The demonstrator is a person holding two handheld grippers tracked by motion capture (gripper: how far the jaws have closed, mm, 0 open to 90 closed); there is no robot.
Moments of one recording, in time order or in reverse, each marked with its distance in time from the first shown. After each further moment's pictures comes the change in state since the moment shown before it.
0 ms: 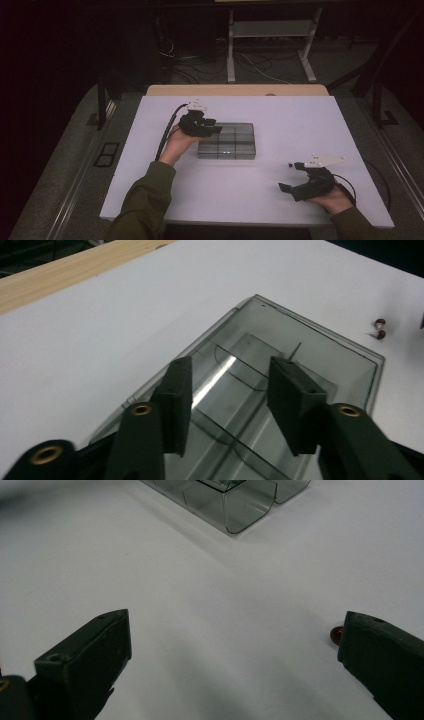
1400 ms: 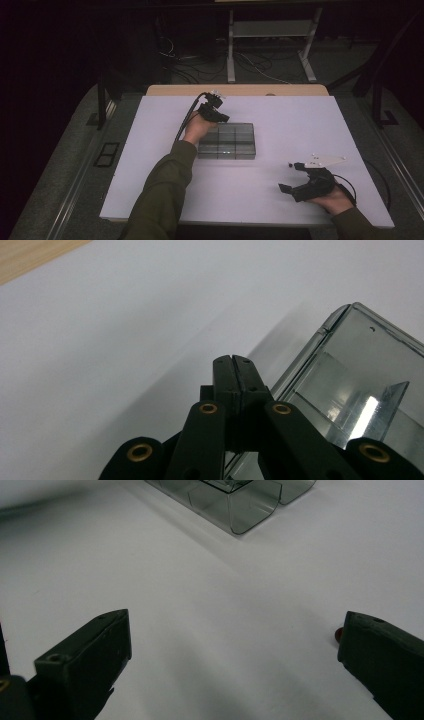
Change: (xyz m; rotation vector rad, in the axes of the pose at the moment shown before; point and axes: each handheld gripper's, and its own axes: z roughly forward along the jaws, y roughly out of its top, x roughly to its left) left arm 0.031 0.036 0.073 0.234 0.054 -0.064; right arm 0.001 0.000 -0.001 -0.003 0.014 -0.003
